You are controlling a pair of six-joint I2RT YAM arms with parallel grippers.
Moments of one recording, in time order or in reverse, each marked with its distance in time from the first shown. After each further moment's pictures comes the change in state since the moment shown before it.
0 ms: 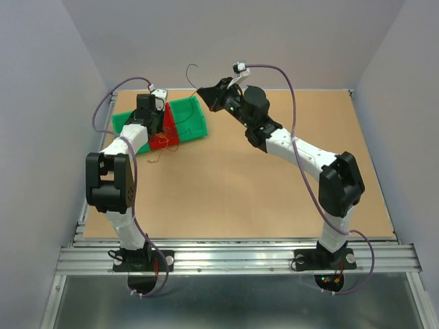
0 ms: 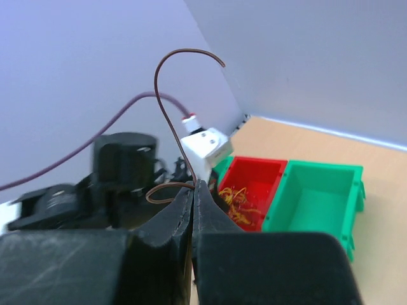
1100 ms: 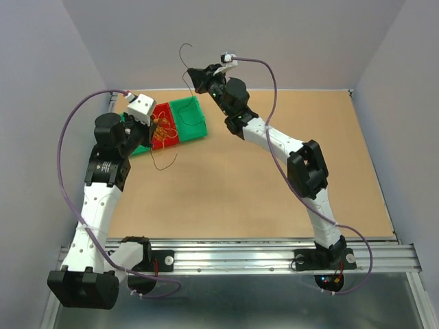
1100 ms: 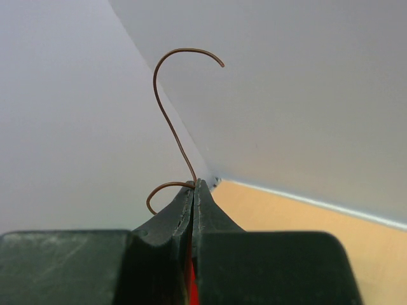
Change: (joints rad) left arm 0.006 -0.868 -0.275 -0.118 0.351 0.040; right arm 0.000 0.417 0.443 0.112 0.186 -0.060
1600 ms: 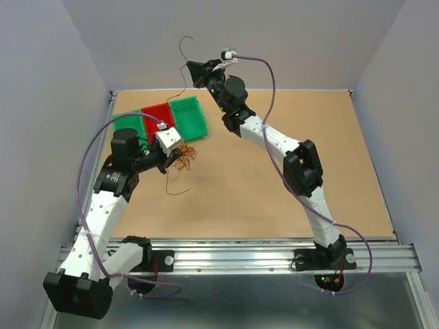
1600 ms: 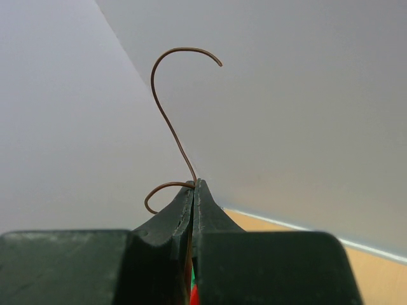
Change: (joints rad) left arm -0.084 -0.057 -0.151 -0.111 0.393 0.266; right arm 0.000 0.059 0.151 0.042 0.028 -0.009
